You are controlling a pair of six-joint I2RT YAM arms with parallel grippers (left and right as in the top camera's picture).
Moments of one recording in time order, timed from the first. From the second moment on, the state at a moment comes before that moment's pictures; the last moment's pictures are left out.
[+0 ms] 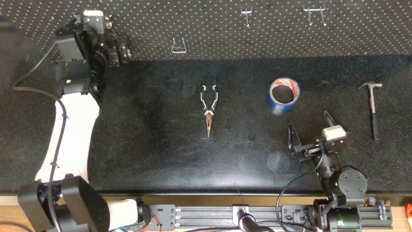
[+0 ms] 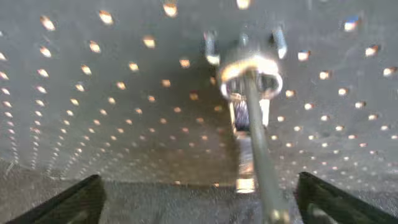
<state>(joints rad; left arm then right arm) 0.17 1.54 1.16 -0.21 0.00 0.16 0.00 0.01 0.01 -0.05 -0.27 -0.01</state>
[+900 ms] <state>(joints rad) -0.54 1.91 1.31 -0.79 -0.10 -0.61 0.00 0.01 0.01 -0.05 -0.27 -0.01</state>
